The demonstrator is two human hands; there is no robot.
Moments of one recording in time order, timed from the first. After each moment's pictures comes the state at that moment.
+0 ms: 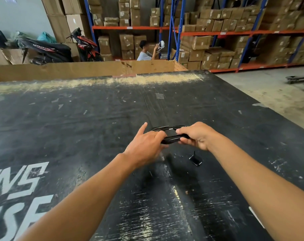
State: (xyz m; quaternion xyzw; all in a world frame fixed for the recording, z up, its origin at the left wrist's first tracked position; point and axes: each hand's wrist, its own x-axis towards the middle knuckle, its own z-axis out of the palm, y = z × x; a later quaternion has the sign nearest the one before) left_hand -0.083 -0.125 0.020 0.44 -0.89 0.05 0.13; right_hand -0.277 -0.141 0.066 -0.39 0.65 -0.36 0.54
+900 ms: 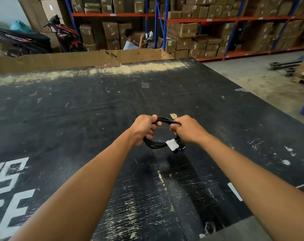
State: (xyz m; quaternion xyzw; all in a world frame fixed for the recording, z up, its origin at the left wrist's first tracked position) left_hand -0.144 -0.135 0.040 0.52 -0.47 -0.64 0.32; right_hand -0.315 -0.114 0.037 -0.68 0.67 -0.20 0.23
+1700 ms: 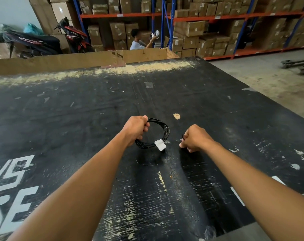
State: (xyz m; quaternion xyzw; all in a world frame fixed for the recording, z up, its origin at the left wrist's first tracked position) left_hand -0.121 -0.152 0.019 0.60 -0.52 -0.51 0.33; right_hand -0.334 -0.116 0.010 -0.57 0.76 -0.11 0.28
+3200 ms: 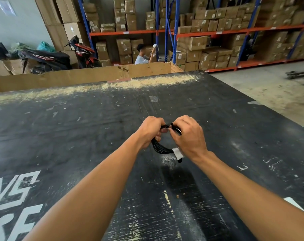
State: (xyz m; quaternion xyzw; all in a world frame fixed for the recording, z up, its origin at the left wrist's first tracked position) left_hand -0.156 -0.165 0.068 0.55 -0.49 -0.56 0.37; right_hand -0.295 -0.134 0.028 -0.72 0.53 -0.43 -0.07
